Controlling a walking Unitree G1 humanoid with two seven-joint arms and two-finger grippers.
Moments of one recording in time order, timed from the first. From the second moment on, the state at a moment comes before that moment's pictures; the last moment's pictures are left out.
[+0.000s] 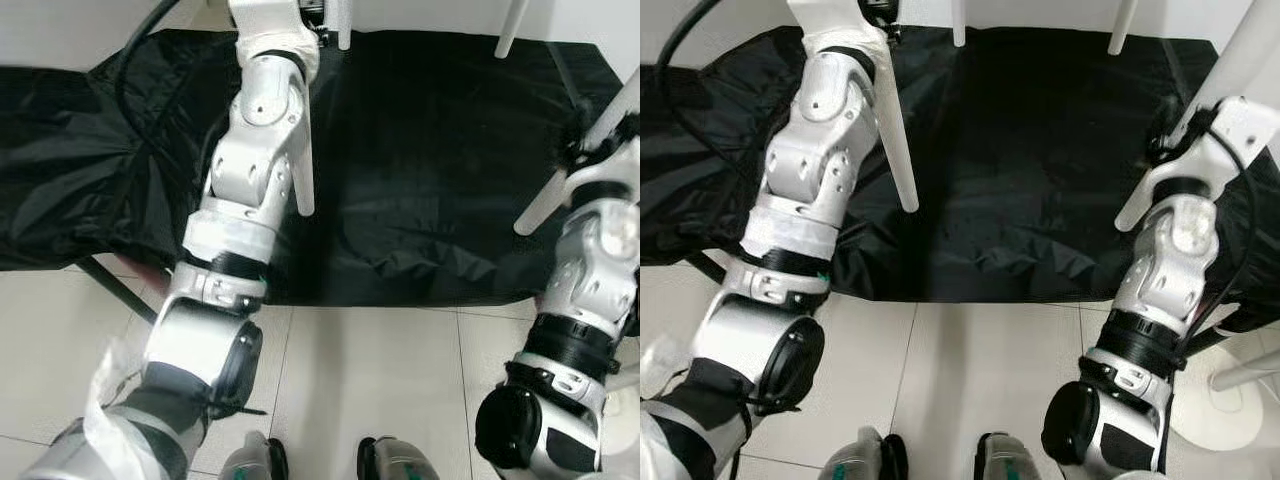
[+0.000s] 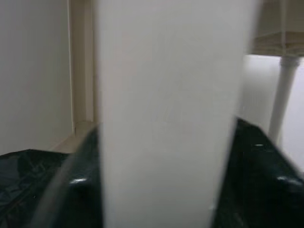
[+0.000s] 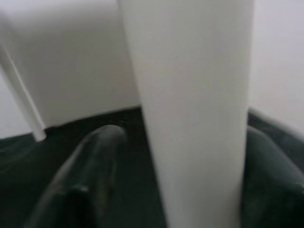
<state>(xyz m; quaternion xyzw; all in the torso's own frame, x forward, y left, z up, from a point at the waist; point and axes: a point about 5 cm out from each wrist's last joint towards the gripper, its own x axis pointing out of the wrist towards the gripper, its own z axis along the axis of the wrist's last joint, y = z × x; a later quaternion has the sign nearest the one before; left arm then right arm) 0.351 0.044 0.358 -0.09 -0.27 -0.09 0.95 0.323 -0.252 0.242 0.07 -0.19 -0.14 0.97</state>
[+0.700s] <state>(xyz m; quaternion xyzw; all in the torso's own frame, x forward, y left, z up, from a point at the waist) 0.305 0.069 0.294 -0.05 -0.25 -0.11 0.96 0.286 -0.230 0.222 0.03 -0.26 -0.12 0.96</state>
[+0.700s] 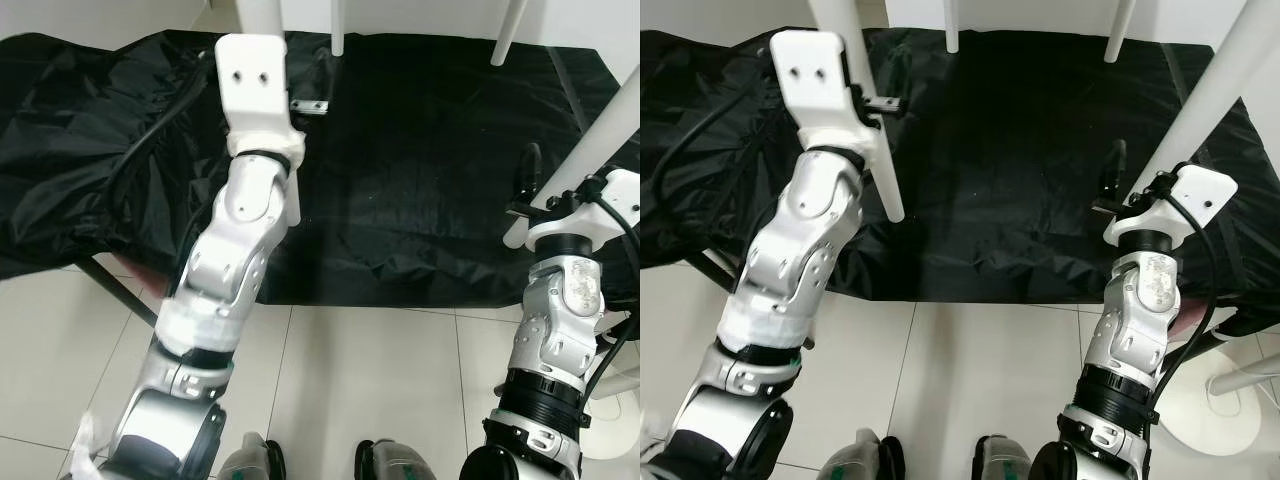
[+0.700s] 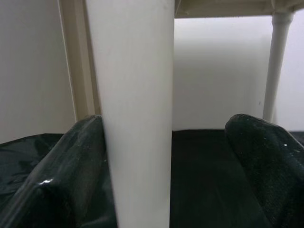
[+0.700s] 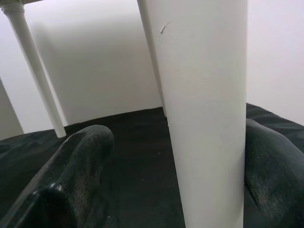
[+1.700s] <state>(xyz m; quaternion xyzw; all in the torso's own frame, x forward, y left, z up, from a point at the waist) 0.249 0.086 0.203 0.09 -0.17 -0.32 0.93 0.237 -0.190 0.177 -0.15 -0.25 -0.11 0.95</state>
